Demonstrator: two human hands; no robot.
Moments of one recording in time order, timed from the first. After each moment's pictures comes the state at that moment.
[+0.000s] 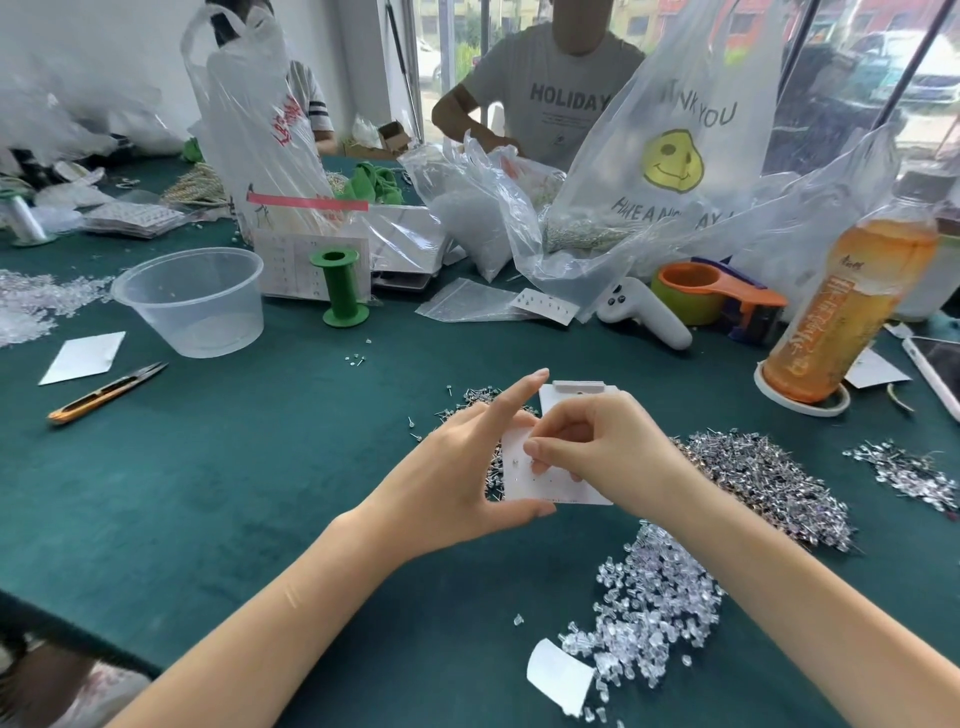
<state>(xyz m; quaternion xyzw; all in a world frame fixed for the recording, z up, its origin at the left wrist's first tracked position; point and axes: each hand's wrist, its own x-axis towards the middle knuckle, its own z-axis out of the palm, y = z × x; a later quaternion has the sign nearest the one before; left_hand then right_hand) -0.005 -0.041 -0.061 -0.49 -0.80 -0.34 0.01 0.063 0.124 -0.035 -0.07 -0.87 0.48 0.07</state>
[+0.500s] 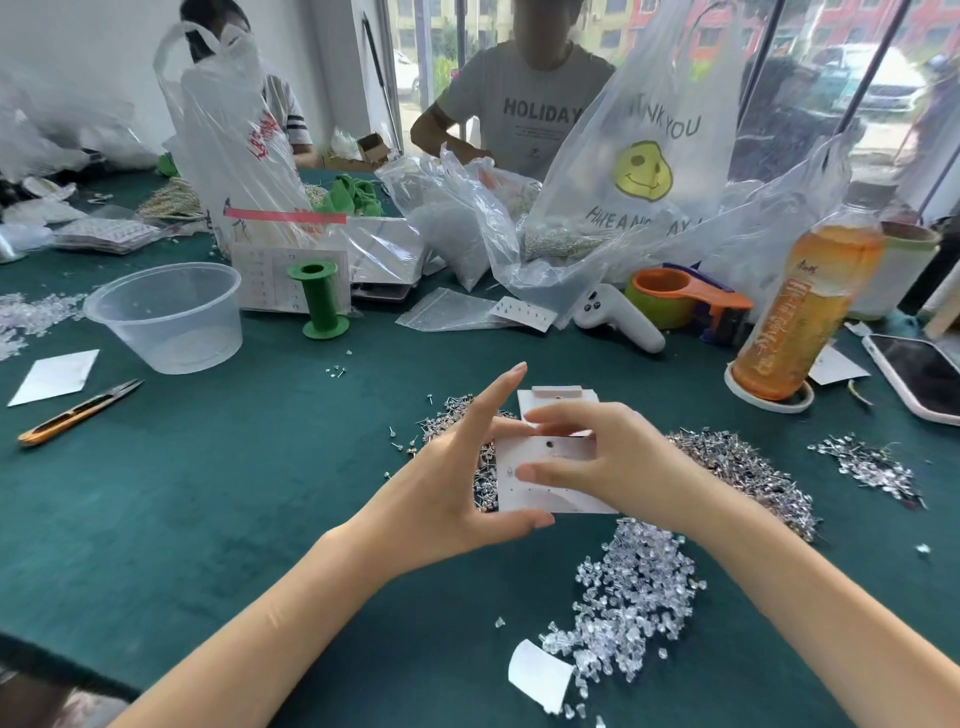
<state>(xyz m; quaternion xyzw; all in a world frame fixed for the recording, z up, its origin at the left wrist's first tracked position) 0.004 -0.035 -0.059 -0.48 -0.77 -0.41 -0.04 0.078 0.145 -0.032 -0.04 -0.91 0.40 0.05</state>
